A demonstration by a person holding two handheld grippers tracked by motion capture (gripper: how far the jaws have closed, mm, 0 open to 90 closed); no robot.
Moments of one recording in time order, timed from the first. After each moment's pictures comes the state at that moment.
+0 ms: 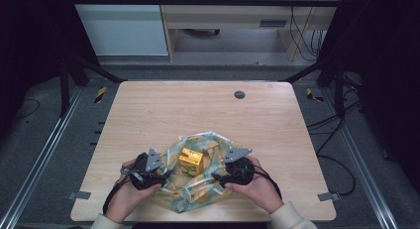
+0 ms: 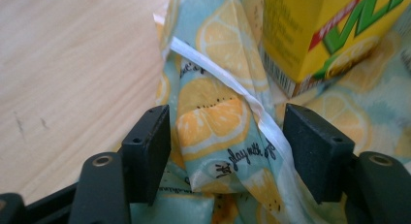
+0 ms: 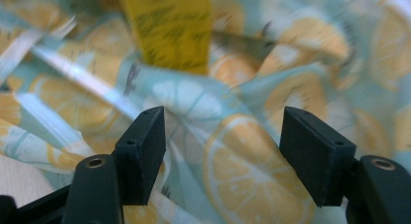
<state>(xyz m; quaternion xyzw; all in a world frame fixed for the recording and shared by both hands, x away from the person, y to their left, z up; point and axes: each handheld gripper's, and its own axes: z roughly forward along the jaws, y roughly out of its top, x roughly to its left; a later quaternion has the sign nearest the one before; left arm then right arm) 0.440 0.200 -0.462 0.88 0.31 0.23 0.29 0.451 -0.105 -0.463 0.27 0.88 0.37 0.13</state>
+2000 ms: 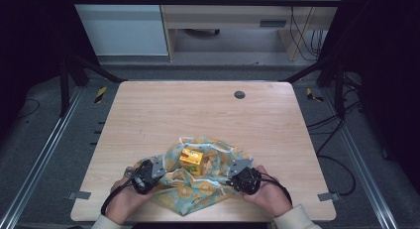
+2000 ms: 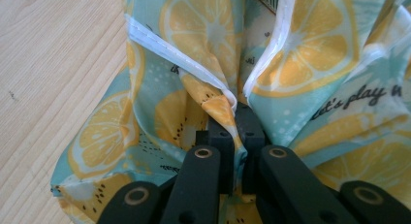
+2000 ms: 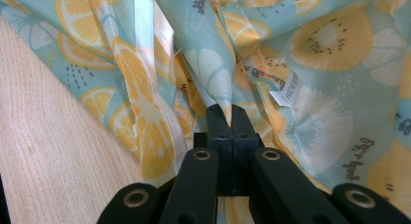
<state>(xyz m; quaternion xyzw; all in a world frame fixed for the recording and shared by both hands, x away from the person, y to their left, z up) 0.433 0.199 -0.476 0.92 0.27 0.21 0.21 0.435 -0.127 -0.483 0.22 0.93 0.29 0.10</state>
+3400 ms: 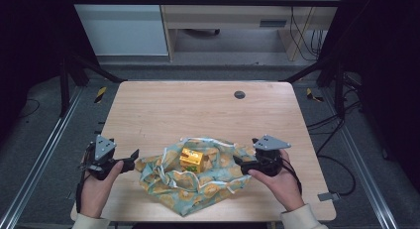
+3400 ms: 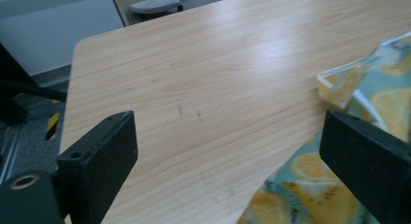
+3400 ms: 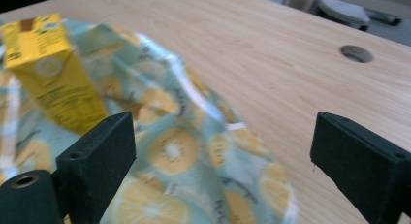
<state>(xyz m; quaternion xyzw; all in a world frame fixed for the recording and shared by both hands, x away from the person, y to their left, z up) 0.444 0.294 -0.427 0.73 0.46 0.33 0.39 0.457 -0.175 -0.430 0.36 0.78 0.45 0.23</state>
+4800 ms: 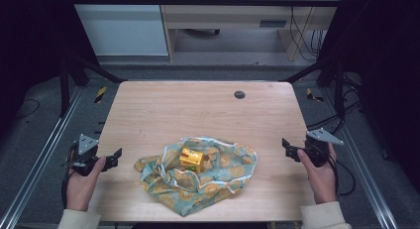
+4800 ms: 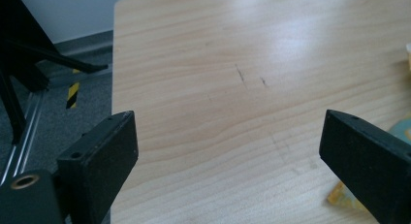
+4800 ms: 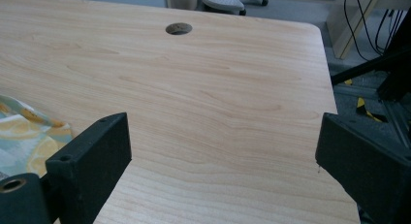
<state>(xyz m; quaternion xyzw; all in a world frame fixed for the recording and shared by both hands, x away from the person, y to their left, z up) 0.462 0.346 -0.449 0.73 0.50 0.32 0.35 0.481 -0.306 -0.447 0.52 0.67 0.42 0.32</state>
